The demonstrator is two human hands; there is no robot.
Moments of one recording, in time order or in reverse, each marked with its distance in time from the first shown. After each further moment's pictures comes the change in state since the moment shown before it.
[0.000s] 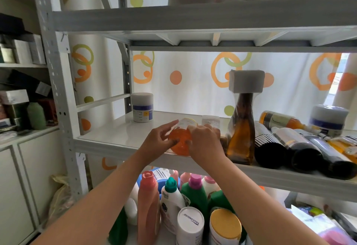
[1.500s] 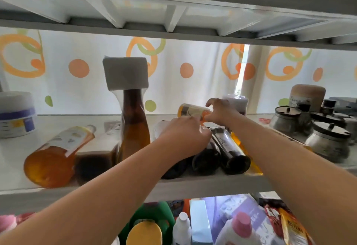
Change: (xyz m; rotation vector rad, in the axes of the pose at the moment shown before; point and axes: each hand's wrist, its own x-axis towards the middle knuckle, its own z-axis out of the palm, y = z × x) left_hand 0.080 0.182 0.228 0.521 -0.355 0.131; right_hand 0.031 0.326 -0.042 0.065 -0.142 0.475
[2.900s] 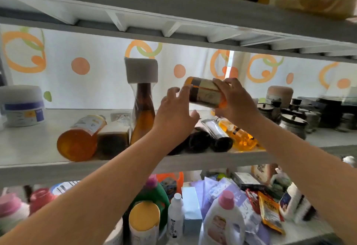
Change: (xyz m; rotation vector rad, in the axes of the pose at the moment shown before) left_hand -0.053 0.002 -0.028 -0.100 0.368 0.106; right_hand -0.122 -0.019 -0.065 -0.167 0.428 -0.310
